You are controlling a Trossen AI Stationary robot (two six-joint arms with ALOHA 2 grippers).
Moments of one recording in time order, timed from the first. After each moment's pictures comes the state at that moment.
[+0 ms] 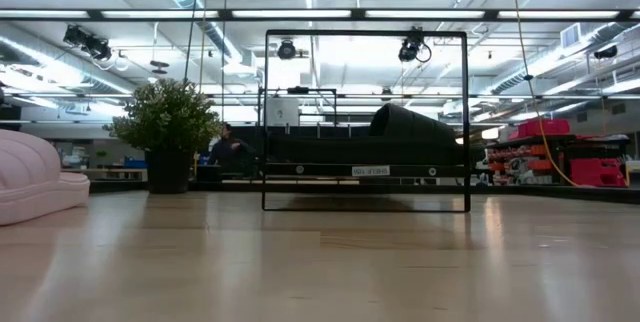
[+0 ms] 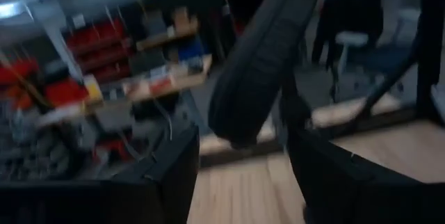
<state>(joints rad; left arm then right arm) 0.46 1.16 1.19 -0.02 0.39 0.30 0.00 1.38 2.06 -0.89 0.25 -0.24</state>
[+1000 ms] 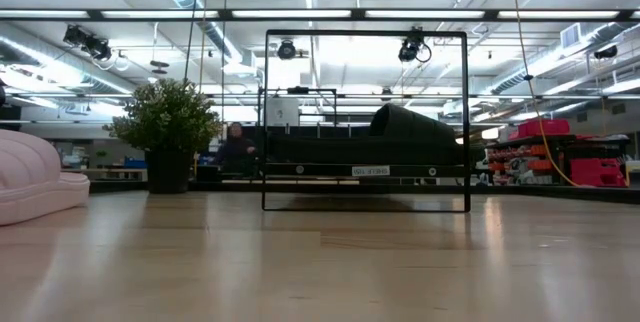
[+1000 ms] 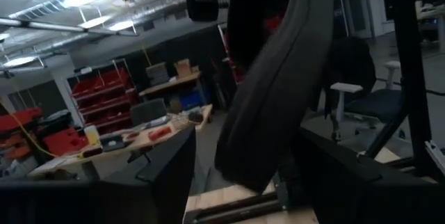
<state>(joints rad) 0.37 1.16 1.19 0.17 0.34 0.24 0.00 1.38 2.06 -0.76 0.09 -0.23</state>
